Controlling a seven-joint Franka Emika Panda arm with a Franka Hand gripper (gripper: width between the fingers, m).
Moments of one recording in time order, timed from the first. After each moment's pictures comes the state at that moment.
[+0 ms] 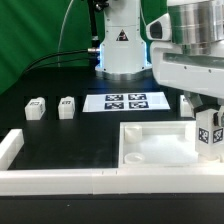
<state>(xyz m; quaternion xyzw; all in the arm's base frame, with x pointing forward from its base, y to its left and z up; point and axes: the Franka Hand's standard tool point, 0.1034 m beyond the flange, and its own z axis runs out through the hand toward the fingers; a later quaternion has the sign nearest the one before) 0.620 0.115 0.087 -0.85 0.52 0.01 0.07</state>
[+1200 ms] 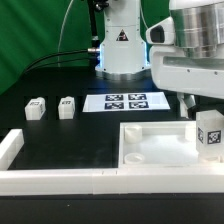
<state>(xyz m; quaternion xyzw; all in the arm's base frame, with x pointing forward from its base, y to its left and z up) 0.619 0.120 0.083 -0.94 0.33 0.00 0.07</state>
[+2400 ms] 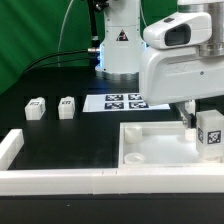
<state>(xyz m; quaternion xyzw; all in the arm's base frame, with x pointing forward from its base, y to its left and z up) 0.623 0.117 0.084 -1.00 -0.09 -0.03 0.03</state>
